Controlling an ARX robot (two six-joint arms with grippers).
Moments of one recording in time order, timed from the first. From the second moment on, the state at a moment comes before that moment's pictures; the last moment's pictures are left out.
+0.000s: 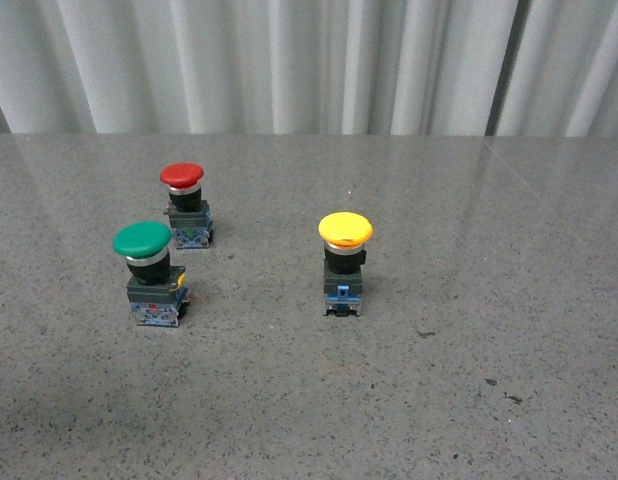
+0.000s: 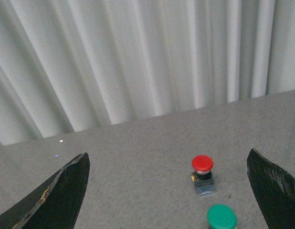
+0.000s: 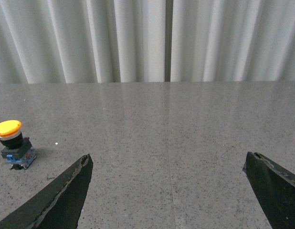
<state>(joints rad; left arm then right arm) -0.47 0.80 0.56 0.23 -0.45 0.20 0.00 0.00 0.01 0.00 0.00 0.01</state>
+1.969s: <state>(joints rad) 0.00 0.01 0.02 0.00 0.00 0.00 0.00 0.00 0.01 0.00 0.00 0.01</state>
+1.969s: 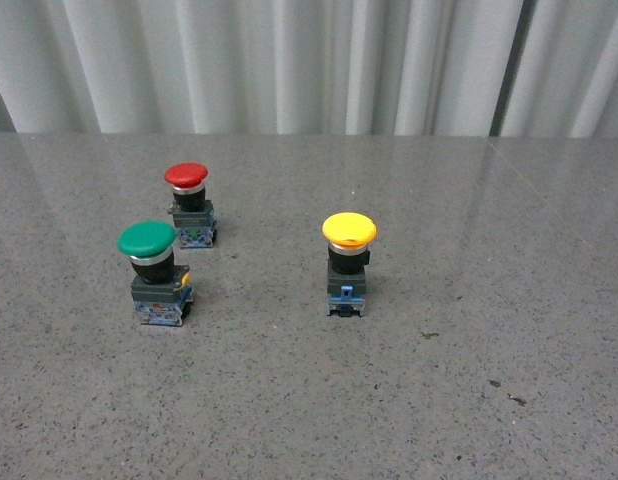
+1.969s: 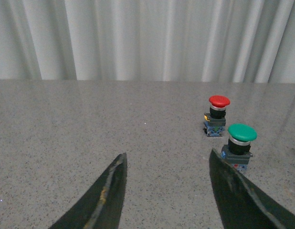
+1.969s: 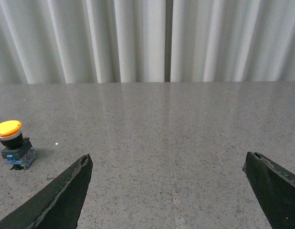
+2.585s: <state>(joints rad) 0.00 0.01 0.02 0.00 0.00 0.00 0.21 0.77 0.33 0.49 -0.11 0.26</state>
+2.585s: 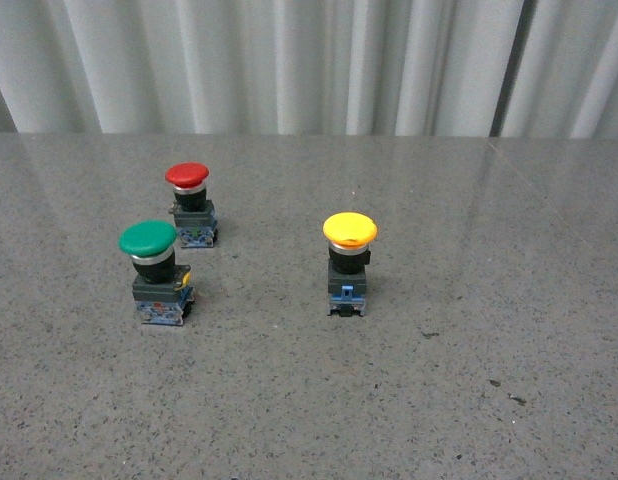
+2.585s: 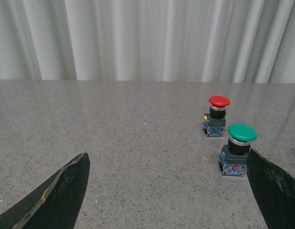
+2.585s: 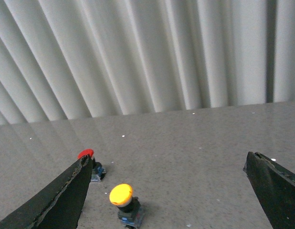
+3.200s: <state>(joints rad) 0.00 0.01 0.02 0.00 0.00 0.00 0.52 1.58 0.78 0.57 -0.08 0.33</state>
